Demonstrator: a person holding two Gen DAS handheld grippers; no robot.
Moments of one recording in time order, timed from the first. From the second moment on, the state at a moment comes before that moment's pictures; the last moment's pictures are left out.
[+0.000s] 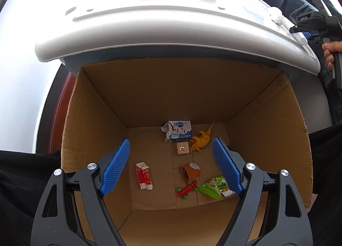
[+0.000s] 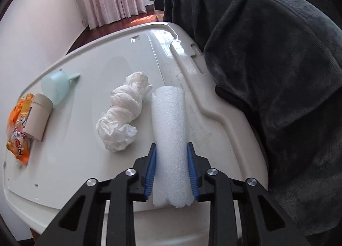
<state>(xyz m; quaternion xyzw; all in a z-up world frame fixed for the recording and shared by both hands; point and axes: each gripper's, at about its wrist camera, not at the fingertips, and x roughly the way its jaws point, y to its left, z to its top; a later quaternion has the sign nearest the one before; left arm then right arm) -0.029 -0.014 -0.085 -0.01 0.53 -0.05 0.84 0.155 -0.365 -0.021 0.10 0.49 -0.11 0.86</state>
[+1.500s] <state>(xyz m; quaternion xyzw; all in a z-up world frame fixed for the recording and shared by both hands) 0.222 -0.053 -0.028 -0.04 0.44 -0.11 0.89 0.120 -0.263 0.039 0.19 0.40 0.12 0.89</state>
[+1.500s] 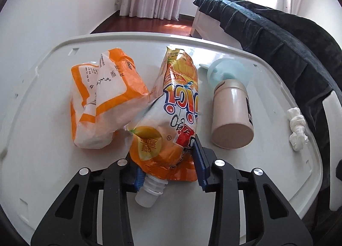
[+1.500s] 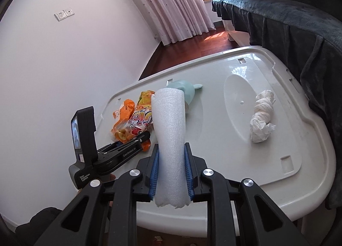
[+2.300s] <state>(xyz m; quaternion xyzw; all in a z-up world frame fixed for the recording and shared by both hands) -0.016 -0.020 0.049 0.01 0.35 -0.07 0.93 0.056 -0.231 0.041 0.16 0.37 0.14 0.90</state>
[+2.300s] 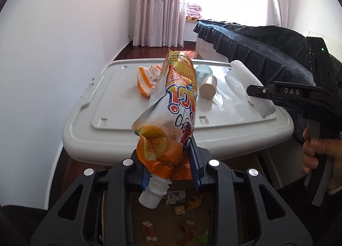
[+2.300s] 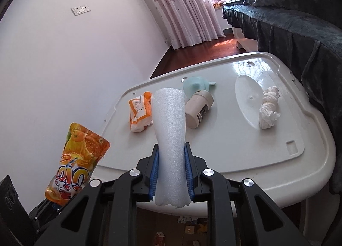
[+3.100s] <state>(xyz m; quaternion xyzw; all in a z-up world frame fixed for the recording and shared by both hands) -0.068 -0.009 -0.052 0.01 0.53 -0.09 0.84 -0.073 -0.182 -0.058 0.07 0.50 0.12 0.86</state>
